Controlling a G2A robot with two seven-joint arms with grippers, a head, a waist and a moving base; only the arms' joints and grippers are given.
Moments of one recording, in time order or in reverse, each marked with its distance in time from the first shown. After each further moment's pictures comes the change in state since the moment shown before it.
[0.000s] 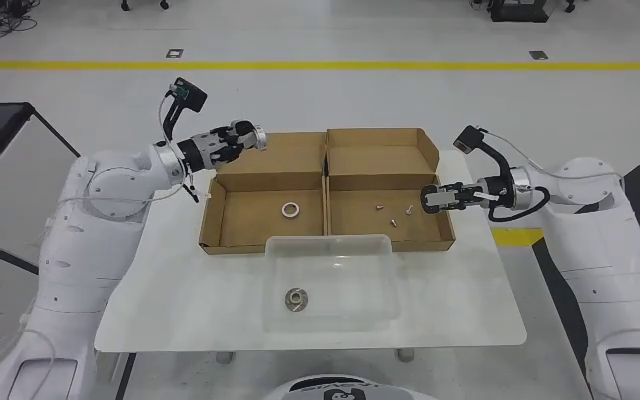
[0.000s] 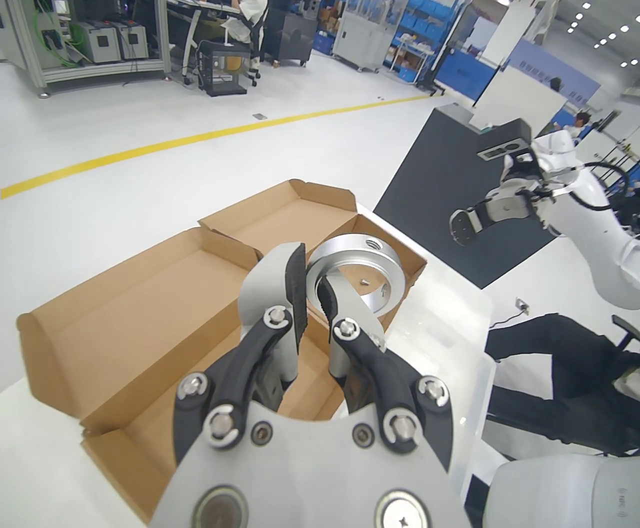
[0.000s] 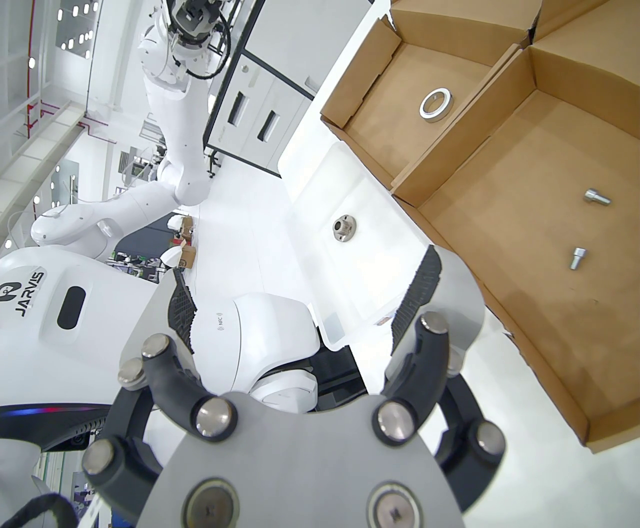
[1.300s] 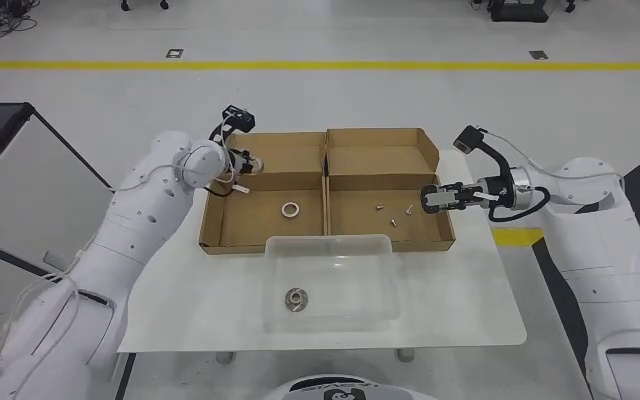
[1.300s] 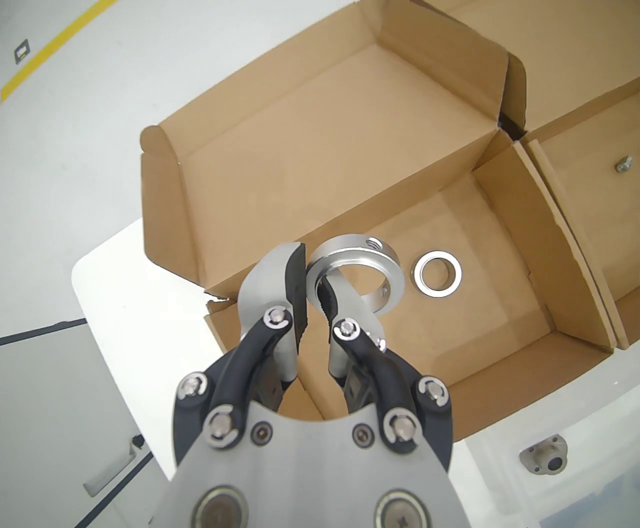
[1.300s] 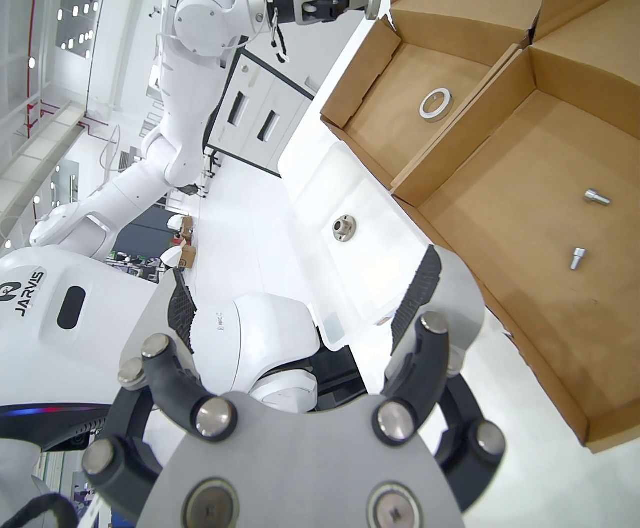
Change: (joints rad) left arm -0.338 -0.133 0.483 0.417 0.472 0.333 -0.210; right arm 0.000 0.000 0.000 0.000 0.000 0.000 0.000
